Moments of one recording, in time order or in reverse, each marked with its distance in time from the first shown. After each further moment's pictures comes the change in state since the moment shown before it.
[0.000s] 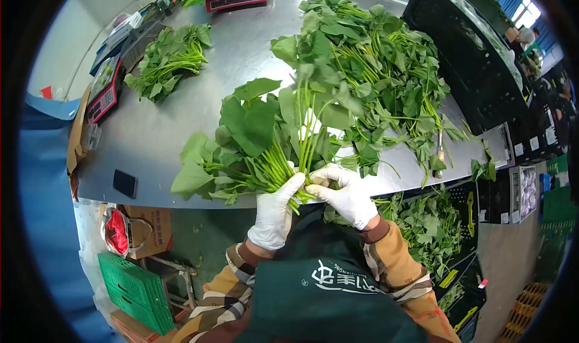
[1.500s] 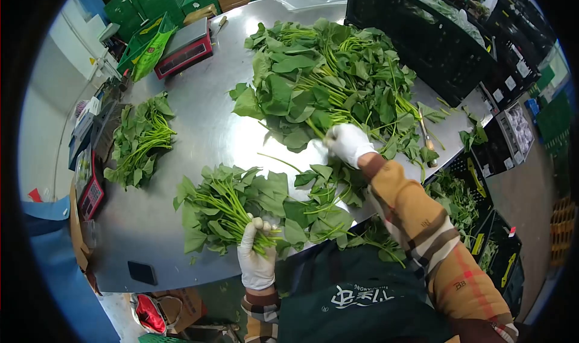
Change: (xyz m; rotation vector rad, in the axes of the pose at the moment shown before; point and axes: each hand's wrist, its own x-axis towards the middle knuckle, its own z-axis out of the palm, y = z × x) left_hand 0.052 0.038 -0.058 -0.328 -0.192 -0.116; right_hand 0.143 0.053 -0.085 -0.619 0.220 0.280
